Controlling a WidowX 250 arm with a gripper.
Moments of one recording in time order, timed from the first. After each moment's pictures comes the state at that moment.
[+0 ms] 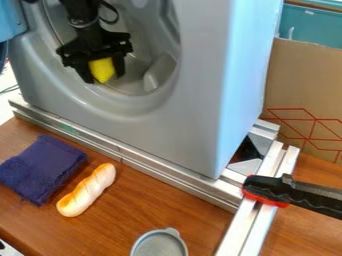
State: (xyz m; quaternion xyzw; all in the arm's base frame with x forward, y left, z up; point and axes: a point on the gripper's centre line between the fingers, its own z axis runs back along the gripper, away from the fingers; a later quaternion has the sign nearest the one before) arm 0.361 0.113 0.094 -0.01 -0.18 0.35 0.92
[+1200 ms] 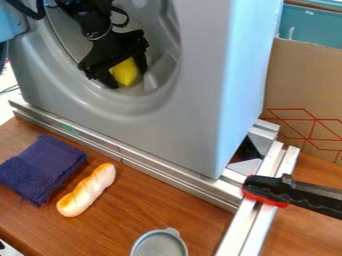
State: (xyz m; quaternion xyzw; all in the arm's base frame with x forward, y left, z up) arm 0.370 0.092 0.090 -0.09 -0.23 0.43 0.87
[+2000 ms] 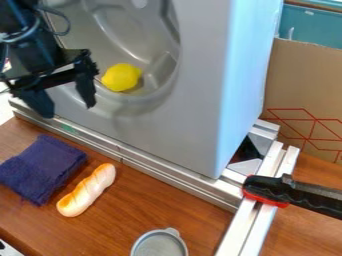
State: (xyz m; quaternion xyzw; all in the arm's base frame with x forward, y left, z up) arm 0.236 0.077 0.124 -0.07 -0.12 0.30 0.94
